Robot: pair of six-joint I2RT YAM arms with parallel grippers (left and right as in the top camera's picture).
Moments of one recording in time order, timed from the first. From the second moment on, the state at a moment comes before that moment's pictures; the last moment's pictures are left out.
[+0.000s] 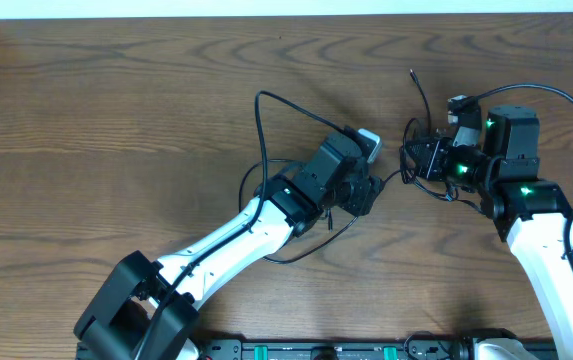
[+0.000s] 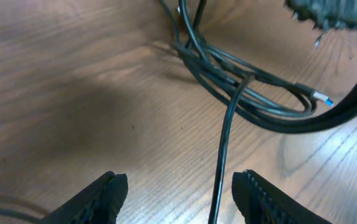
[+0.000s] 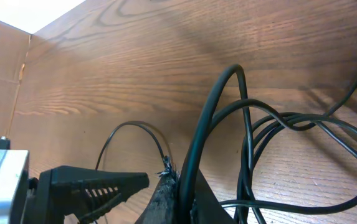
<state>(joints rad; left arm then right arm) -0.77 1.64 1.03 -0.13 0.18 -0.30 0.06 1.27 0.88 -0.39 -0.52 0.36</state>
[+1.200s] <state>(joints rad) -0.81 1.71 1.03 -0.10 0.17 -0.30 0.06 1.27 0.88 -0.40 -0.53 0.36</state>
